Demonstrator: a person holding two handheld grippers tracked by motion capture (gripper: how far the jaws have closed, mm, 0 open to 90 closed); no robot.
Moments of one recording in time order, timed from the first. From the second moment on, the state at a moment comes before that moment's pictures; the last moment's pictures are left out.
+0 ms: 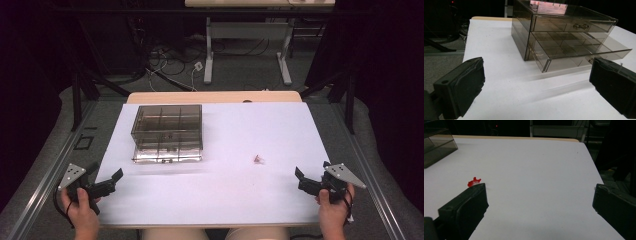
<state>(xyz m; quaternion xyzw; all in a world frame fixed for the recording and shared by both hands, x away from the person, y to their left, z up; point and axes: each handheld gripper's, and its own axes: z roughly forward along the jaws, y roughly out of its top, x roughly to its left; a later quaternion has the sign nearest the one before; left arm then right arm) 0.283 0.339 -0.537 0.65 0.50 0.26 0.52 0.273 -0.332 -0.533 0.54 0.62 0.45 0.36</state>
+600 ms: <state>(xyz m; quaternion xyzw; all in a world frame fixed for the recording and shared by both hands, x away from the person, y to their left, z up) 0.284 0.344 -0.540 0.65 0.51 0.26 0.51 0.288 -0.314 -0.529 0.55 0.62 0.45 0.33</state>
